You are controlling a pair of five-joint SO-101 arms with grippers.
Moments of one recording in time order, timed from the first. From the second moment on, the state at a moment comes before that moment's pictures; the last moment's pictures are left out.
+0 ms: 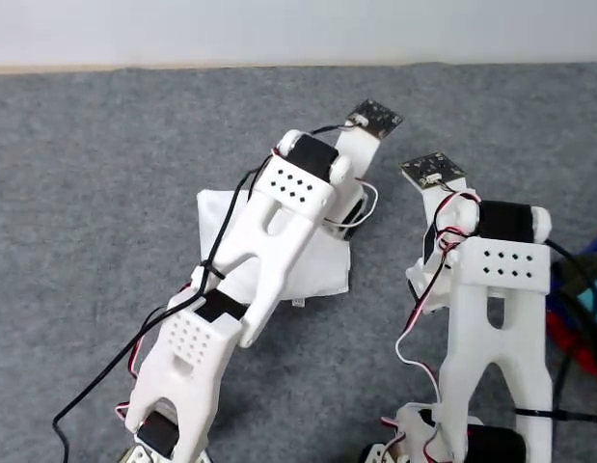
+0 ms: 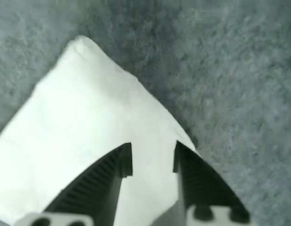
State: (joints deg) left arm 29.2 42.4 -50.7 98.9 2.9; right arm 3.4 -23.1 19.3 100.4 25.2
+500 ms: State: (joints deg) left arm 9.5 28.5 -55.8 98.9 2.9; right arm 3.4 -23.1 17.3 100.4 25.2
